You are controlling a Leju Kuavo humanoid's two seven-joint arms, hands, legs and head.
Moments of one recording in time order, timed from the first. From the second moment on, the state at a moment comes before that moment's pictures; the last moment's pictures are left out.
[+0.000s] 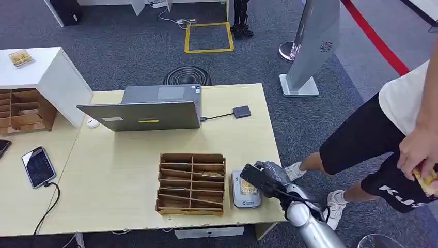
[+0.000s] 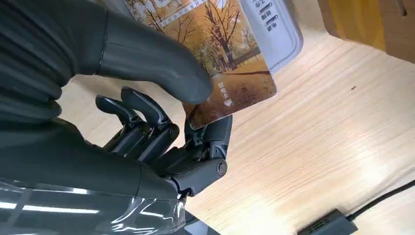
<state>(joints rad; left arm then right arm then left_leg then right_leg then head) -0.03 -0.22 1.08 -0.28 -1.16 -0.06 0.11 -0.26 -0.11 0.39 -1.07 0.59 0.06 0.00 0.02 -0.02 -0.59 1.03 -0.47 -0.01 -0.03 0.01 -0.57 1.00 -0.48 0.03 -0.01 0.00</state>
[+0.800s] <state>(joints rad) -0.03 -0.21 1.09 -0.28 -1.16 -0.06 0.11 -0.29 -0.09 0.39 -1.02 0.59 0.05 -0.01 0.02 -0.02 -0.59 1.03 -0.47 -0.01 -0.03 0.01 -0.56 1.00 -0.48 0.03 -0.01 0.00</state>
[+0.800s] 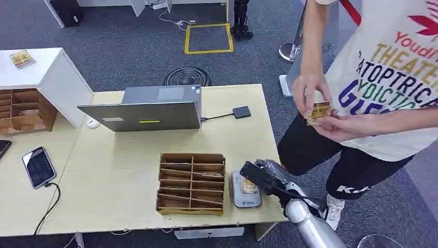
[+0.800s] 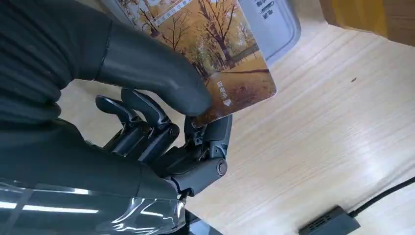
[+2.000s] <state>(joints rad) -0.04 -0.20 1.10 -0.28 -1.16 -0.05 0.12 -0.31 -0.09 0.39 -1.00 0.59 0.05 -0.02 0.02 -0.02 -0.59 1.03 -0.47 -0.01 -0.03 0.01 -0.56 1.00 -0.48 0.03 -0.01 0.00</state>
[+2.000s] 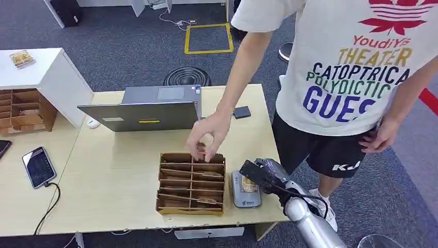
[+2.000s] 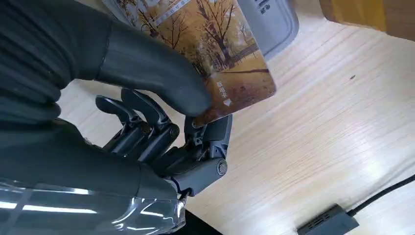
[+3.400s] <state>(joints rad) -0.04 -0.20 1.12 -0.28 -1.16 -0.05 0.13 -0.31 -0.08 0.39 -0.99 0.59 0.05 -0.03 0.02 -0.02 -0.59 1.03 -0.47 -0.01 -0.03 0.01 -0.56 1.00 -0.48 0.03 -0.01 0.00</state>
